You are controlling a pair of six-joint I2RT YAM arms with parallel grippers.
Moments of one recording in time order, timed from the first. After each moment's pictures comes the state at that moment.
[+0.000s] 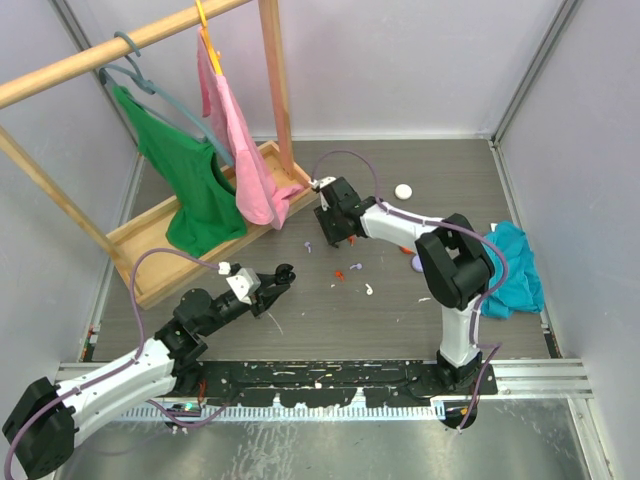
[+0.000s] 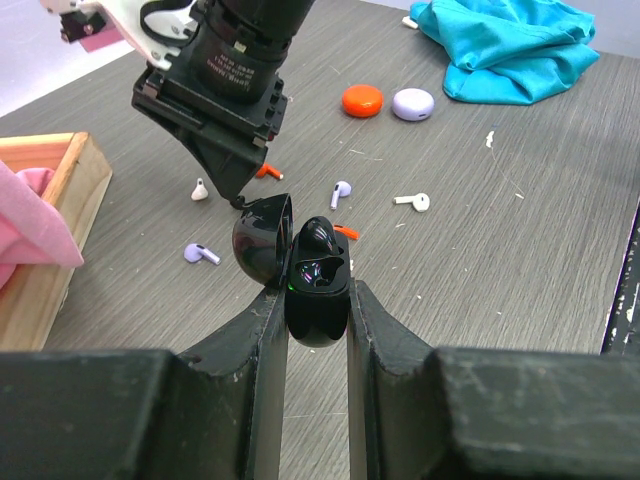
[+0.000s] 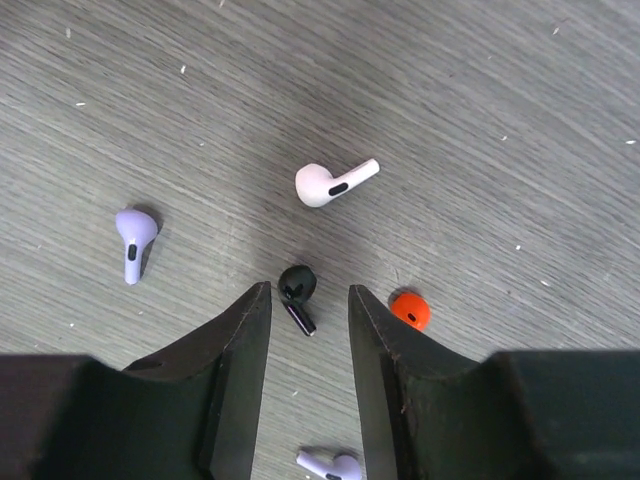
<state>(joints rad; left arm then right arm) -0.77 0.63 0.09 0.58 0.20 0.05 0.63 1.92 1.32 -0.32 0.08 0.09</state>
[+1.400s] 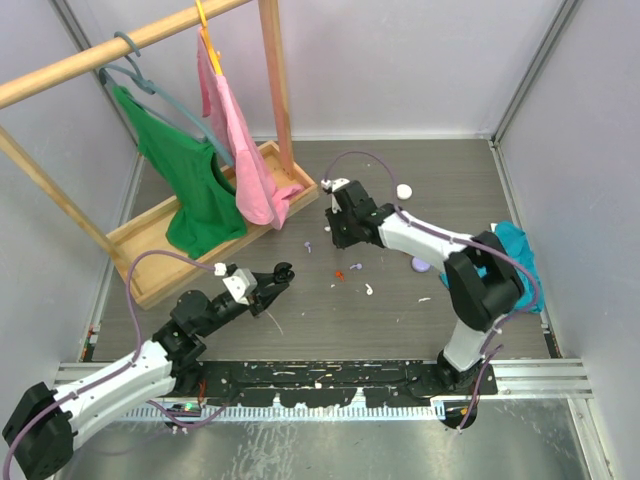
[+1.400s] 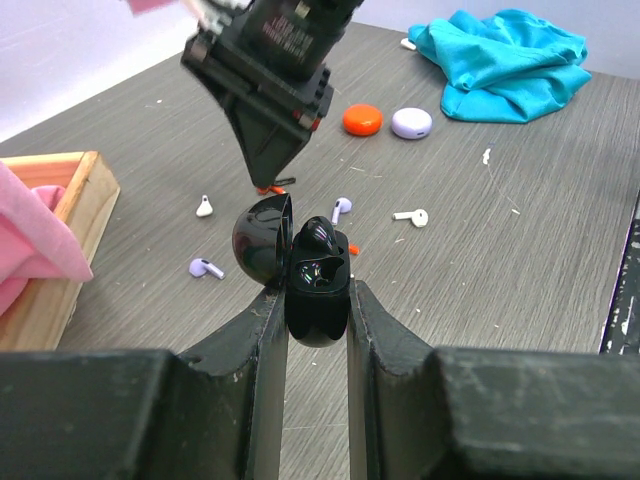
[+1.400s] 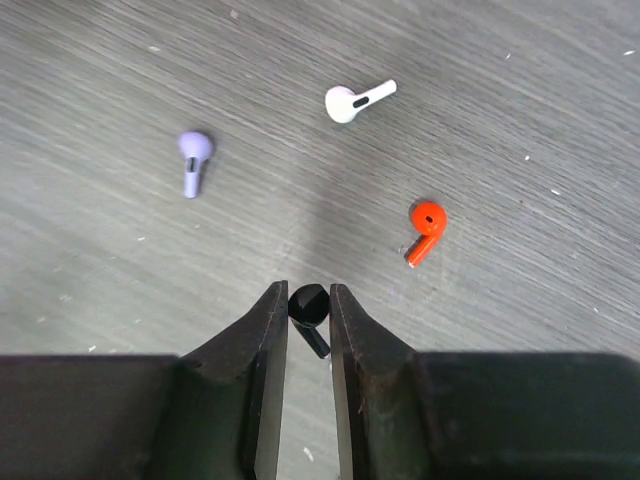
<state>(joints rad) -0.77 0.60 0.09 0.58 0.19 0.04 0.63 1.78 1.20 -0.34 0.02 0.17</state>
